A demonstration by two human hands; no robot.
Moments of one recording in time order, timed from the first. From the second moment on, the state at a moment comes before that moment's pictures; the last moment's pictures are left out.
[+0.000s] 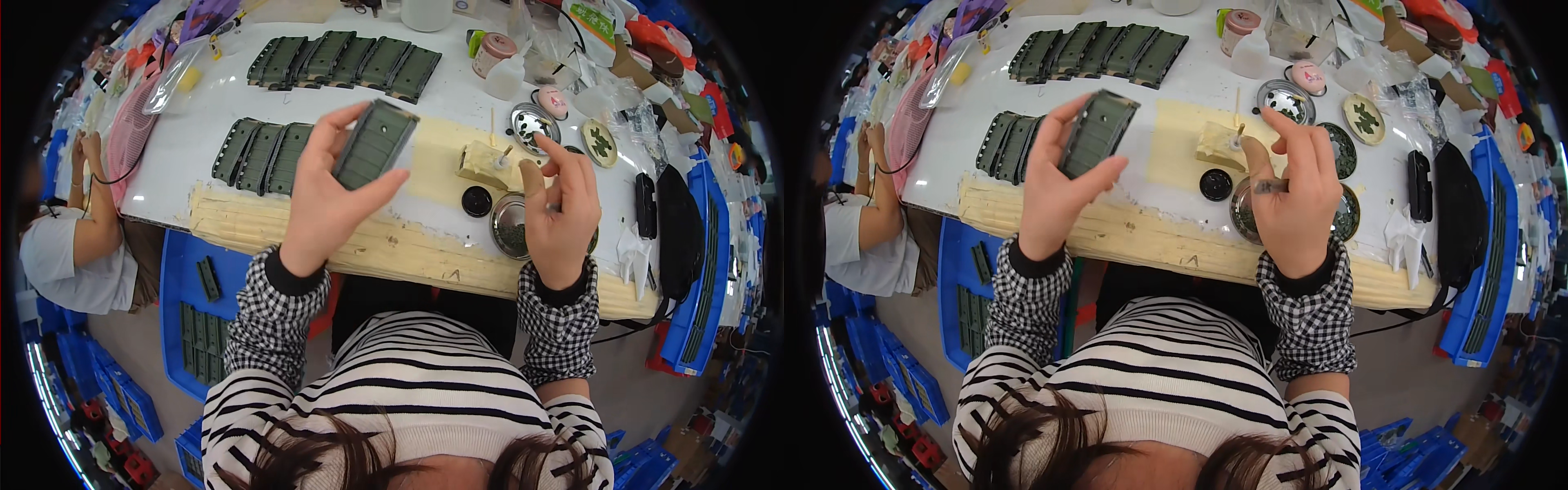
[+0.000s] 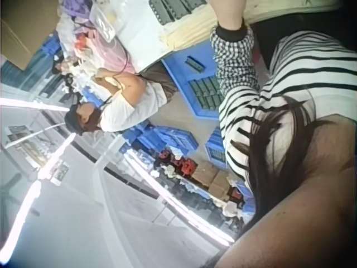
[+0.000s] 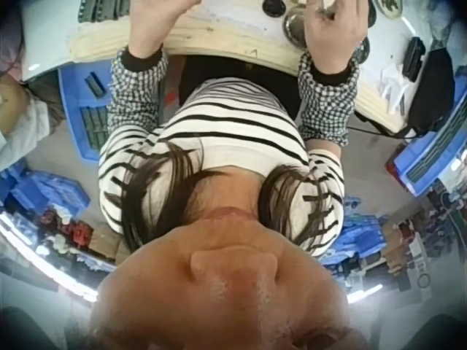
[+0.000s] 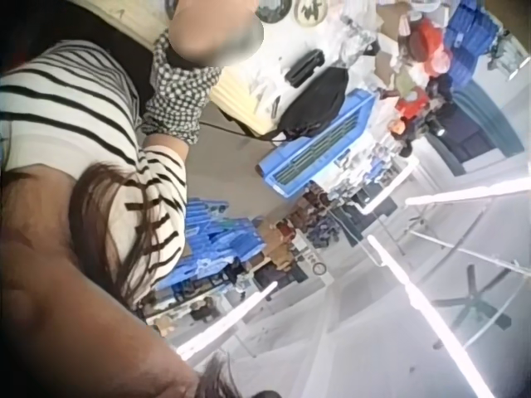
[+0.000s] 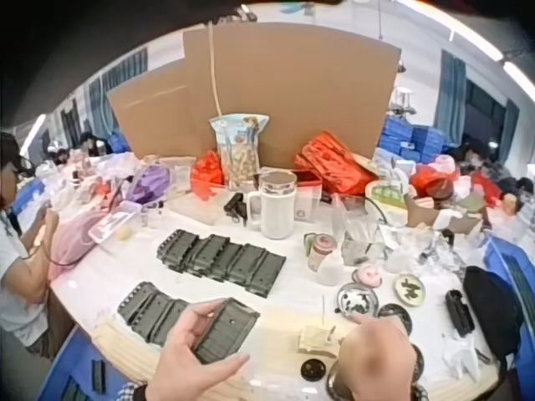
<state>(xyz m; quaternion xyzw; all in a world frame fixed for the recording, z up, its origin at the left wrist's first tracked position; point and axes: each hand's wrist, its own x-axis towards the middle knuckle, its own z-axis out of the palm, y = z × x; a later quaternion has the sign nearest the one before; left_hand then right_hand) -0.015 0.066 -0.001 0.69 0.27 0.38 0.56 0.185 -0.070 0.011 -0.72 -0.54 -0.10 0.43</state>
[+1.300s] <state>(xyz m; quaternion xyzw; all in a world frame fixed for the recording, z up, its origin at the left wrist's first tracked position) 0.015 0.202 0.026 0.85 0.29 0.39 0.20 0.210 -0.160 -0.005 -0.72 -0.45 0.06 0.53</state>
